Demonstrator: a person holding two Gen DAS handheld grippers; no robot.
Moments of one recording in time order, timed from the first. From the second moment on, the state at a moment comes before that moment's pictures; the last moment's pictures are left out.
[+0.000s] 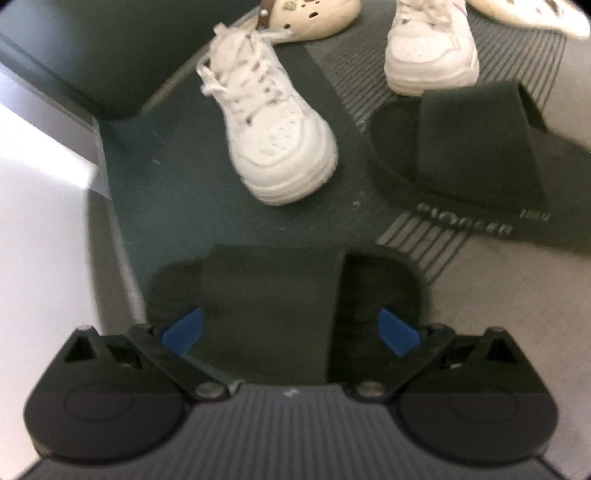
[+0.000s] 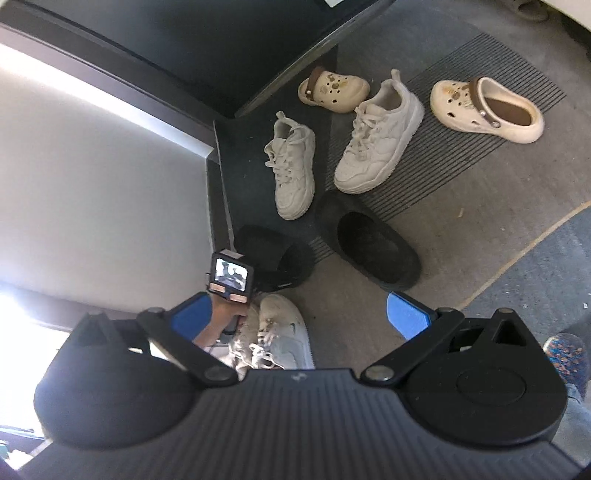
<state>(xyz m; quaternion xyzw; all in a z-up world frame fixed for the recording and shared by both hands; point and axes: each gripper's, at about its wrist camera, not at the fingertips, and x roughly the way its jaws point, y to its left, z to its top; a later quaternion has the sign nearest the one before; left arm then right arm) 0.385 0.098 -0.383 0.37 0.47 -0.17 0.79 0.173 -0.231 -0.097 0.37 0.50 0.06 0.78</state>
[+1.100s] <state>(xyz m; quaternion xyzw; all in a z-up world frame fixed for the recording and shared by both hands) 0.410 0.110 -0.363 0.32 0.40 -0.22 0.83 0.217 -0.188 -0.115 0.39 0.54 0.10 0.74</state>
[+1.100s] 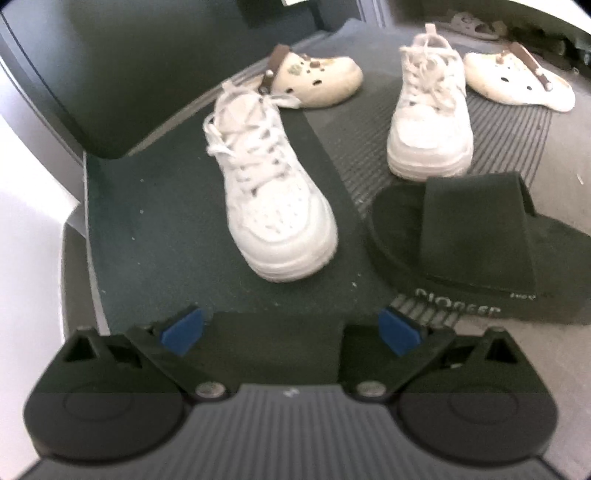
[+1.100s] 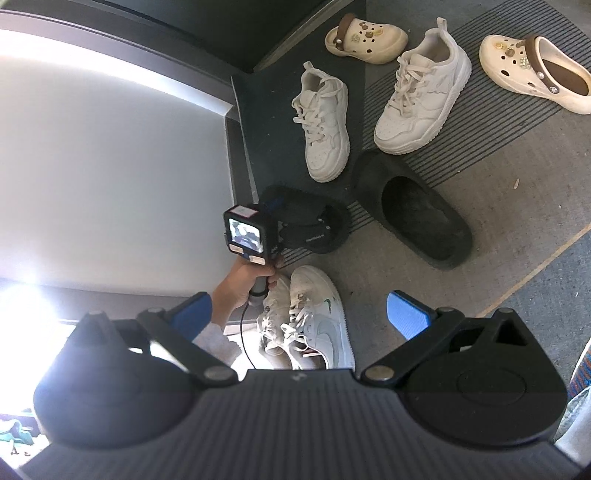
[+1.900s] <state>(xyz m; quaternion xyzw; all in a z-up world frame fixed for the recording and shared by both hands) 0.434 0.098 -0.371 0.31 0.47 -0.16 0.81 0.208 -0.197 -0.100 0.40 0.52 0.10 0.75</state>
